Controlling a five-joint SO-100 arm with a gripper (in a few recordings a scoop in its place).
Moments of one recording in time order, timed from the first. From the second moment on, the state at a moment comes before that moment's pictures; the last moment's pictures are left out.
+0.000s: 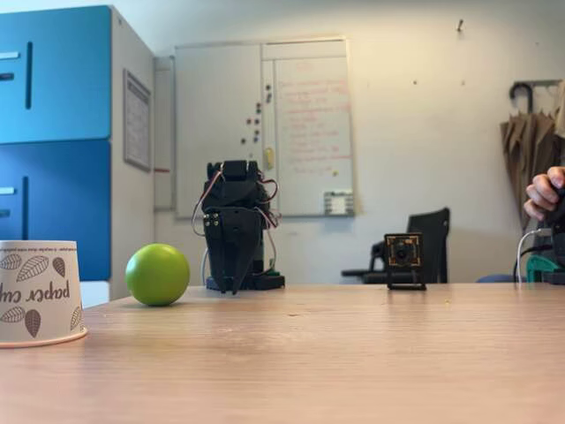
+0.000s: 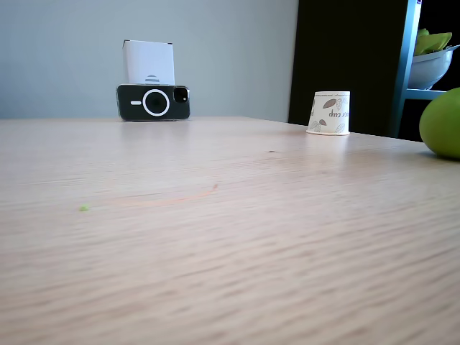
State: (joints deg) arm 11.2 165.7 128.8 103.3 83.2
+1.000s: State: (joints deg) arm 6.6 121.6 100.3 100.7 105.5
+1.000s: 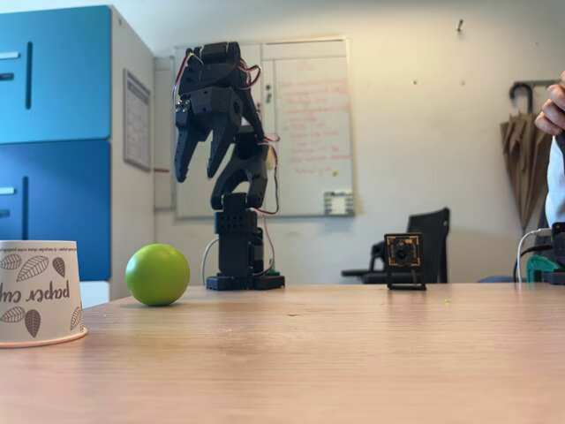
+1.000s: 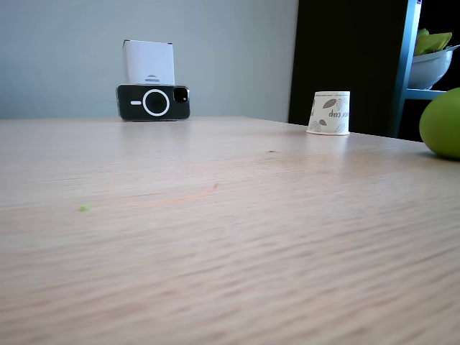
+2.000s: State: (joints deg) arm 12.6 98.2 109.1 75.2 101.3
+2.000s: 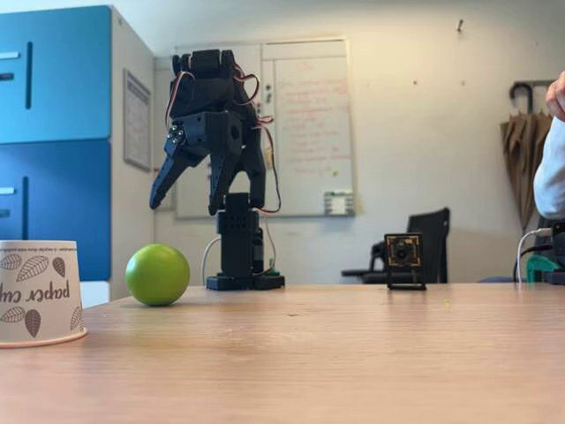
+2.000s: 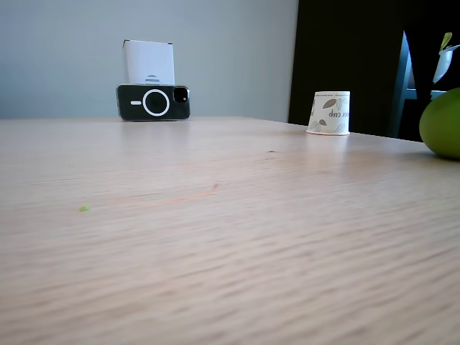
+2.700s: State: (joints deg) arm 14.0 92.6 112.3 70.0 100.6
